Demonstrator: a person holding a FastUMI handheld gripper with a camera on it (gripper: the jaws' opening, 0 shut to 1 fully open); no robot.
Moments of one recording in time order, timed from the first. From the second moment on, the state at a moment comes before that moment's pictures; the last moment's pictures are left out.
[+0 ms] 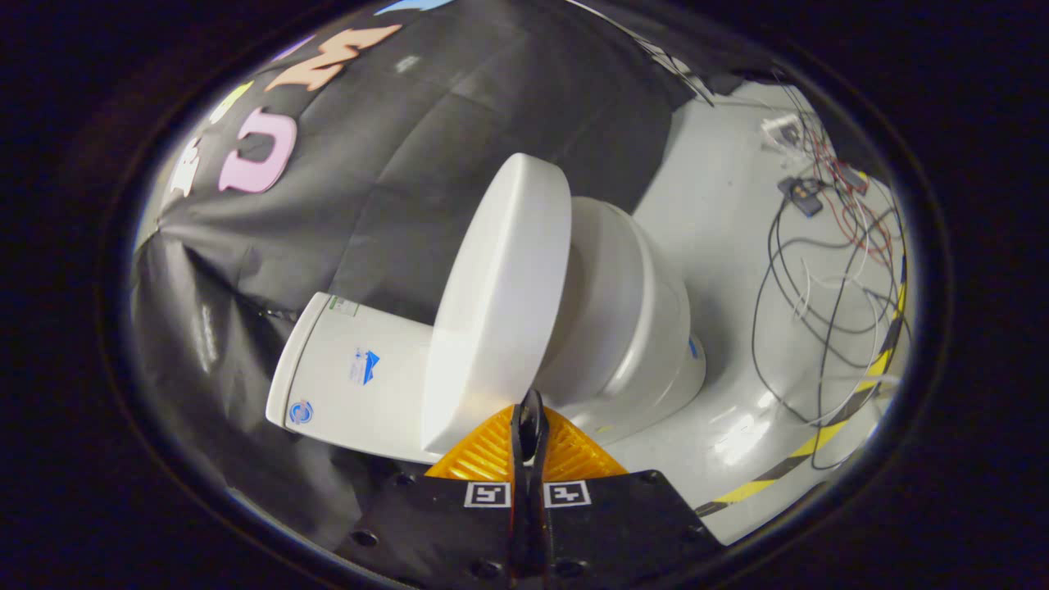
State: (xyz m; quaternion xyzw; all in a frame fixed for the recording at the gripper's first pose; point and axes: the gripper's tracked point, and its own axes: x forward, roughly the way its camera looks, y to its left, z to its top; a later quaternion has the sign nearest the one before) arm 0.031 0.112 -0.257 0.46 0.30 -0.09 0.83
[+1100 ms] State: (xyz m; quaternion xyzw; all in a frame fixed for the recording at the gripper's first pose) arm 0.058 0.143 -0.150 0.30 0.28 -0.09 0.91
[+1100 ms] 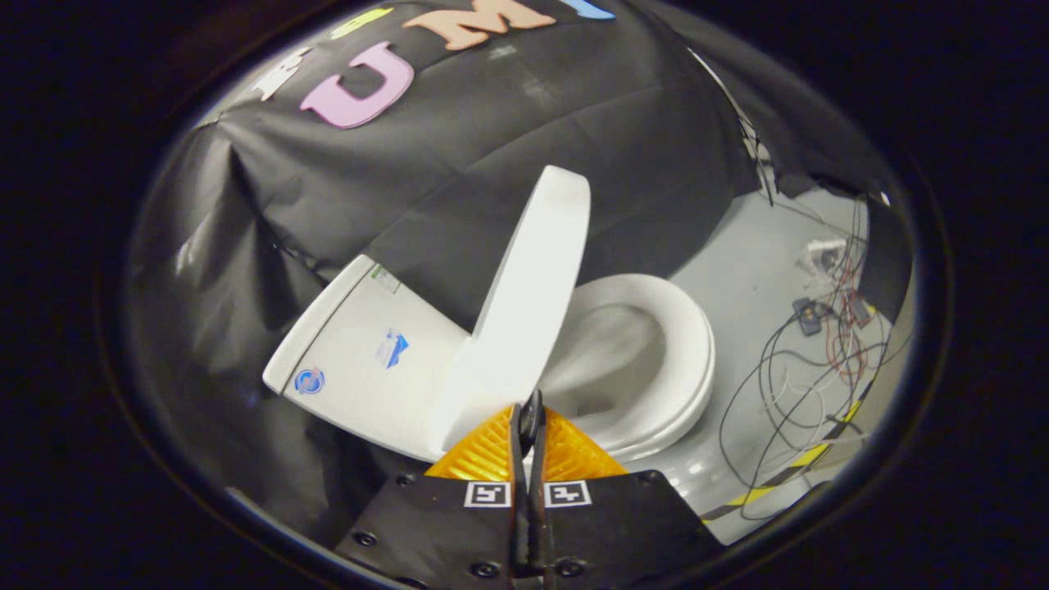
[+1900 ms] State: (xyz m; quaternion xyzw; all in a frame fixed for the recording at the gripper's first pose) arm 0.081 0.172 -0.115 0.19 0.25 -0.09 0.95
